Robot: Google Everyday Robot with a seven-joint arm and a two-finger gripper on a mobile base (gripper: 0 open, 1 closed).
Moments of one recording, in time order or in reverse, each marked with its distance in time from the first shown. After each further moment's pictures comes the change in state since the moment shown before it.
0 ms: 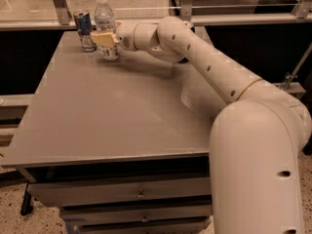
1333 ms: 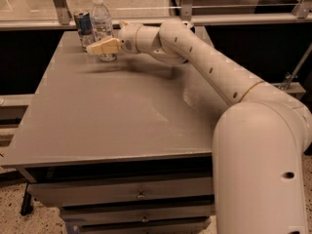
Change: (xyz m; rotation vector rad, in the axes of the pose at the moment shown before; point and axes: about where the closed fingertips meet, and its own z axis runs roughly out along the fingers) arm 0.003 0.002 -0.005 -0.006 -0.005 0.004
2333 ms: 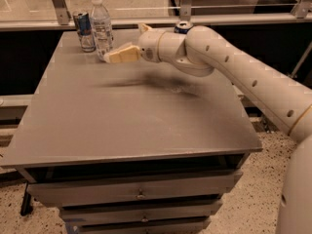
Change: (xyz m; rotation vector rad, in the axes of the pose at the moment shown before) arm -0.005 0.031 -0.088 0.054 0.008 -0.037
